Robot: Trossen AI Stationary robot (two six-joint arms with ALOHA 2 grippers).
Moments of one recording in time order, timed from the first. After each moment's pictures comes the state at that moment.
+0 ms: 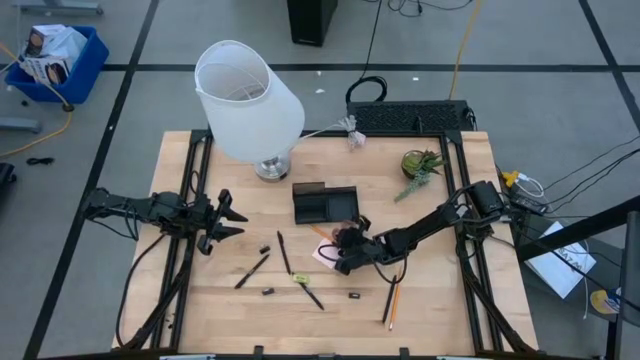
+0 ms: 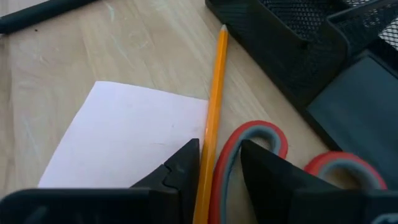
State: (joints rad) left arm -0.18 0.01 0.01 0.11 0.02 -0.19; right arm 0.29 1.93 0.85 0.20 0.54 0.51
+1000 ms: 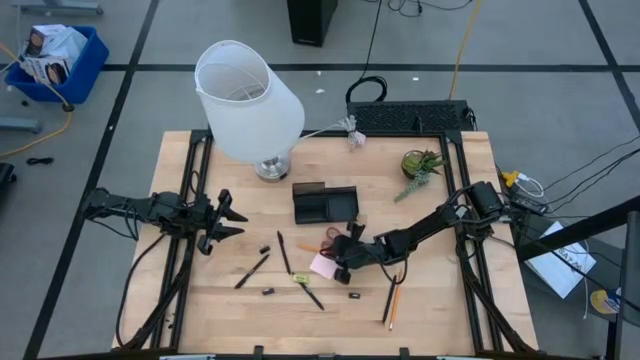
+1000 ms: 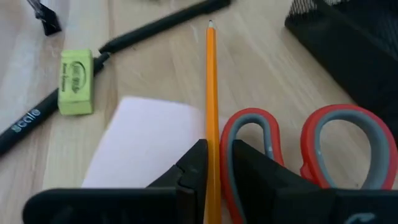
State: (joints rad) left arm -0.18 0.01 0.01 0.11 0.02 -0.19; right arm 0.30 1.93 0.84 0.38 0.38 0.42
